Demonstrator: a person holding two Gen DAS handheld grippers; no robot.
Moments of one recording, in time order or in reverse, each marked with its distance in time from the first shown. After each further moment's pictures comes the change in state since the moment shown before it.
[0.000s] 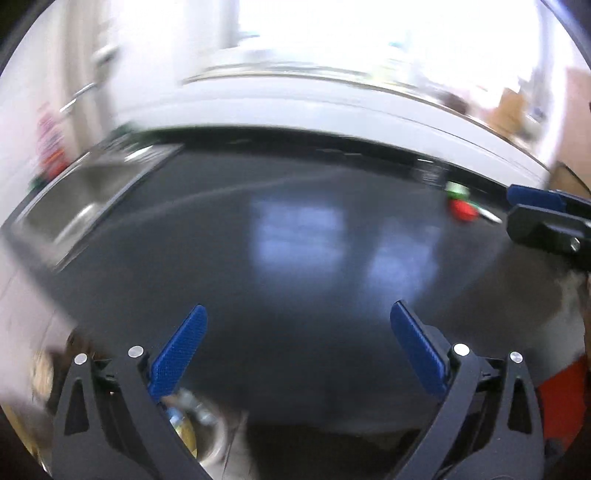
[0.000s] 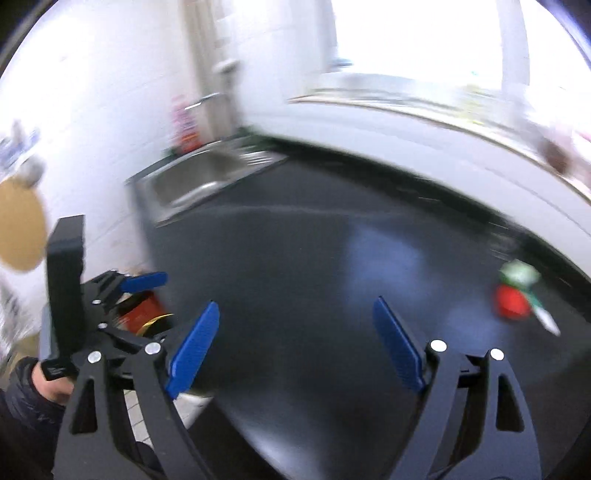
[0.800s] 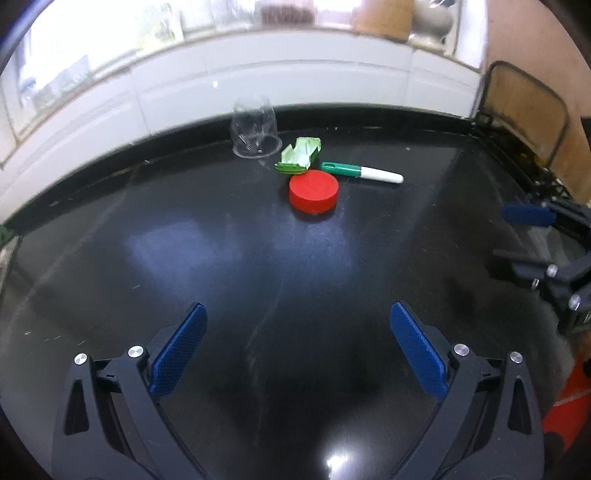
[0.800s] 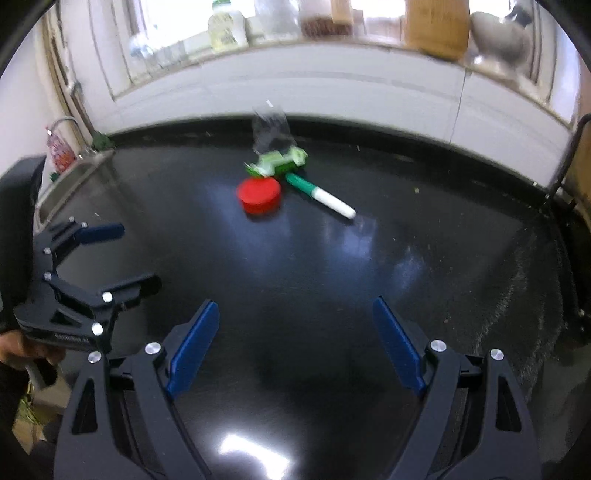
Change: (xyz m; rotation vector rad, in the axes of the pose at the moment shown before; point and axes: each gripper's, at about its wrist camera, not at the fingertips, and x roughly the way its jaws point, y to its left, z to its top) left arm 0.156 -0.231 0.049 0.282 0.159 -0.182; right arm 0.019 -0.262 -0.101 0.182 0.179 -0.234
